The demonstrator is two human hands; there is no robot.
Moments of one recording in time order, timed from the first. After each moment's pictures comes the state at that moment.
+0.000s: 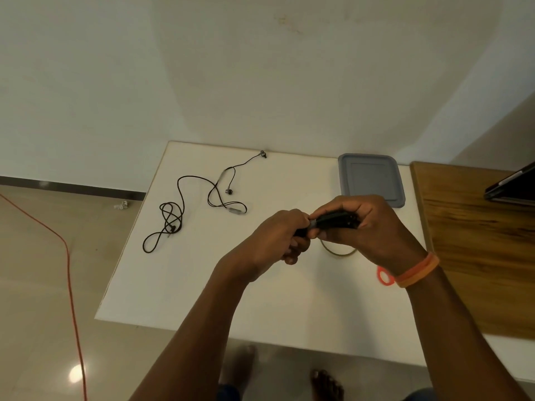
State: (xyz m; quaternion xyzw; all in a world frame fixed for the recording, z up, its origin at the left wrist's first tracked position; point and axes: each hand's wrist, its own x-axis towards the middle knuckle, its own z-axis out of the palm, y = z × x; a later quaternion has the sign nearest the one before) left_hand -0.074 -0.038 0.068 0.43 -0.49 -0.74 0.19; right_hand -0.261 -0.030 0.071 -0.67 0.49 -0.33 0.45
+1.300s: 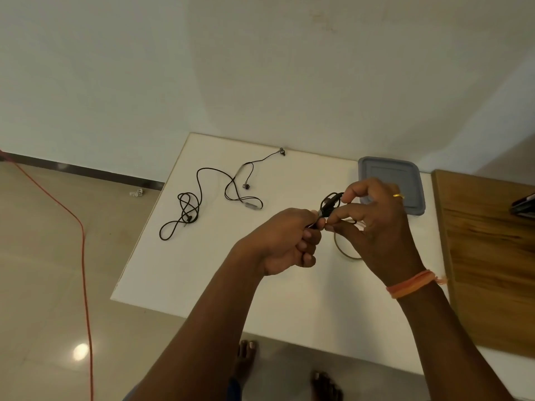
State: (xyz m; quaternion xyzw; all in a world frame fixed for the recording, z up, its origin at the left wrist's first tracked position) left_hand -0.069 -0.043 0.062 0.47 -0.29 -0.81 0.19; right_hand -0.241 -0.032 0.052 -0.76 0.55 -0.32 0.09
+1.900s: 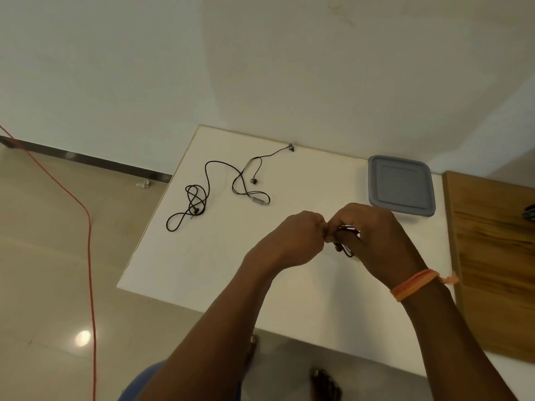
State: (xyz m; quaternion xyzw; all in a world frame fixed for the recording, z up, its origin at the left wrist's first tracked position) left_hand -0.075 -0.040 0.047 0.57 -0.66 -0.48 0.06; right_hand -0.238 -0.030 0.044 -0.80 0.50 -0.24 0.22
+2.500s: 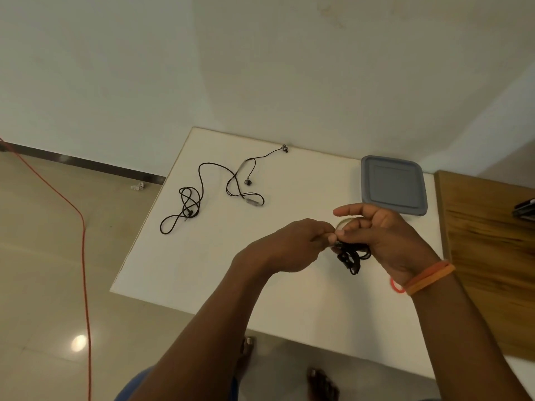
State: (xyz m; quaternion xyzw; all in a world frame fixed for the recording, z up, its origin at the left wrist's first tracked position) left_hand -0.074 -0.035 0.052 0.46 -0.69 -0.56 0.08; right_hand -0.255 -0.027 0.061 -0.43 0.58 -0.30 0.62
